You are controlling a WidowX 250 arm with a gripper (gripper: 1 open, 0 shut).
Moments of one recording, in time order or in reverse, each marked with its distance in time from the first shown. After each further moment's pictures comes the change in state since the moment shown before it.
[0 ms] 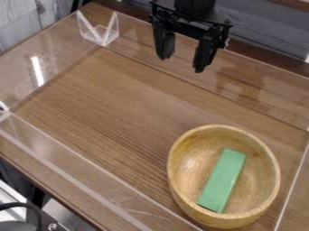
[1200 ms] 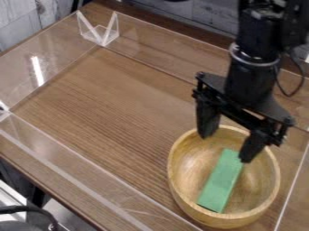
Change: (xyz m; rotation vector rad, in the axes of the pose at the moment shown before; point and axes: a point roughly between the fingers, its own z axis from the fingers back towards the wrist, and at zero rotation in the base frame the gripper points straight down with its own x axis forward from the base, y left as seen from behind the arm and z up) arm -0.060 -0.090 -0.033 -0.015 0.013 -0.152
